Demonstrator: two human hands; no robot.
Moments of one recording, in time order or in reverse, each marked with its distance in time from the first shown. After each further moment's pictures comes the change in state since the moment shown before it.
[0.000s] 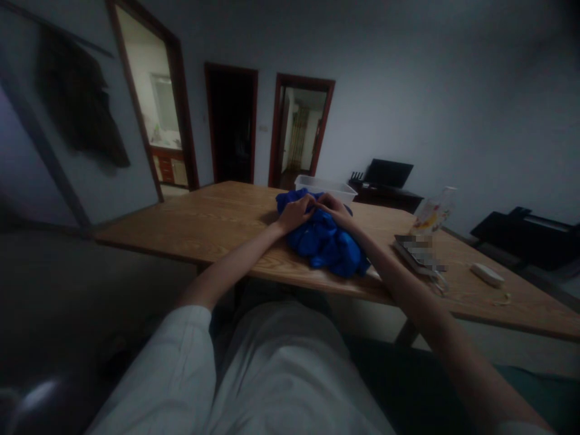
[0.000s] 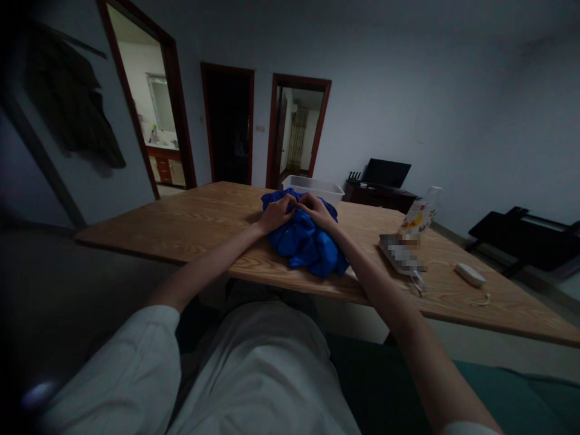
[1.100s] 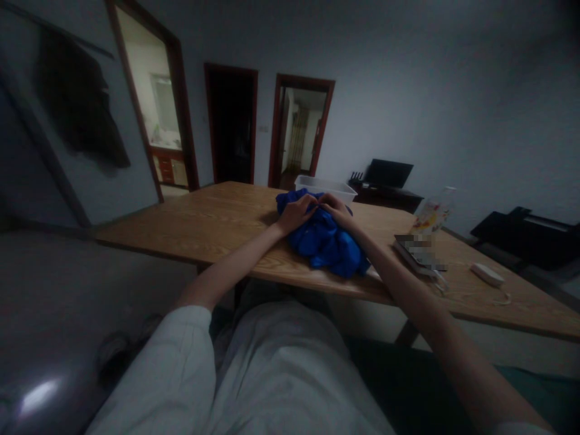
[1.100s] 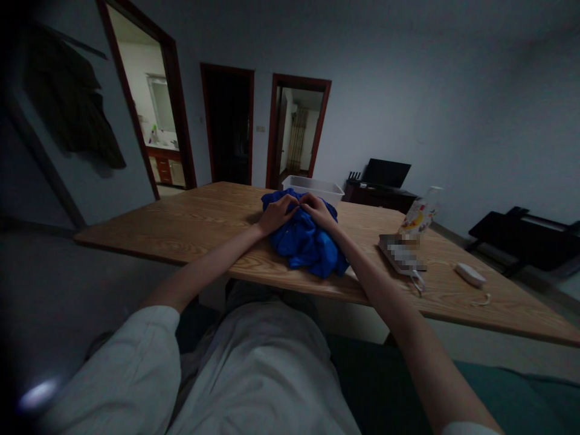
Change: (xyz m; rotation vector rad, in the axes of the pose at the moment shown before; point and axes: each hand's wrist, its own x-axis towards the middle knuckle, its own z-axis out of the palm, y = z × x) left_hand -0.002 0.004 -0.001 -0.046 0.069 0.079; right_hand 0.001 0.005 -0.002 0.042 0.036 -0.015
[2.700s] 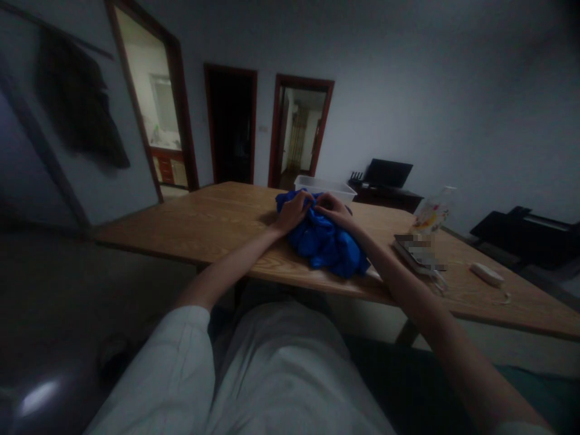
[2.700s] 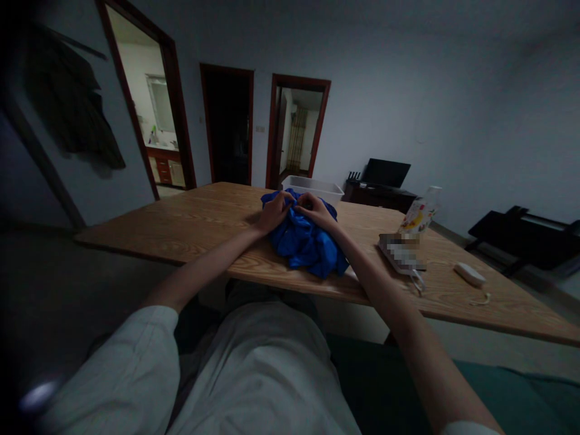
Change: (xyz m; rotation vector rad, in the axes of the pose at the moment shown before) left_hand 0.000 -0.003 -0.006 -0.024 0.041 -0.134; right_hand -0.003 -0.004 0.002 0.031 -0.026 0.026
